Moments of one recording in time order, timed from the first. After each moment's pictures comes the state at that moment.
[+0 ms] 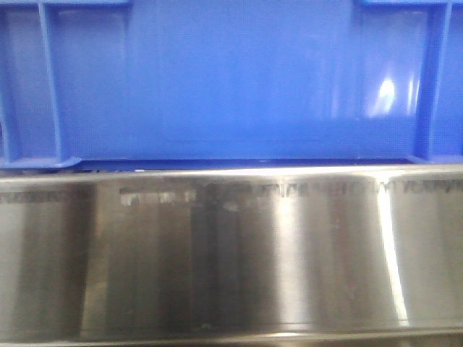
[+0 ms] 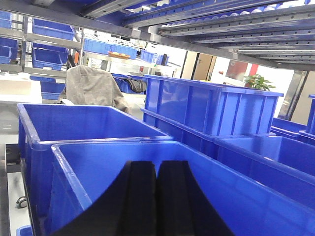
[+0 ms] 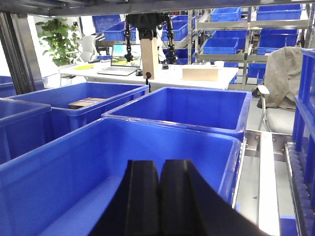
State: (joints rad) left arm -0.54 0.64 -0.85 0.42 0.19 -0.59; right arm 0.80 0.76 -0.99 -0.51 0.38 0.56
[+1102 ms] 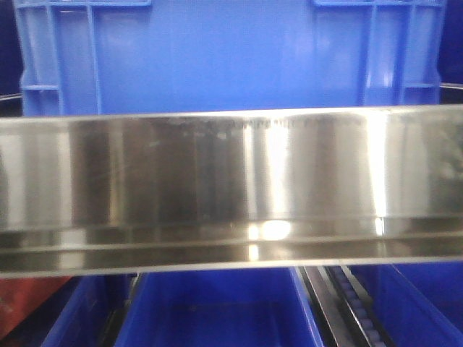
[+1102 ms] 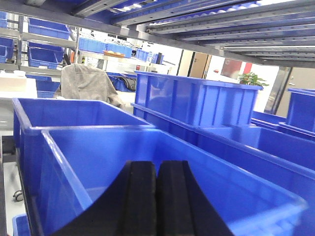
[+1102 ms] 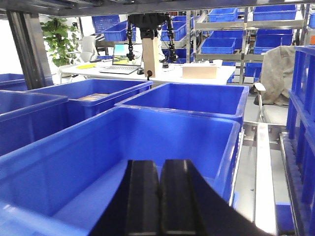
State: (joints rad) left arm -0.54 0.64 -0.85 0.43 0.19 -0.59; right arm 0.80 0.76 -0.99 -0.51 0.38 0.56
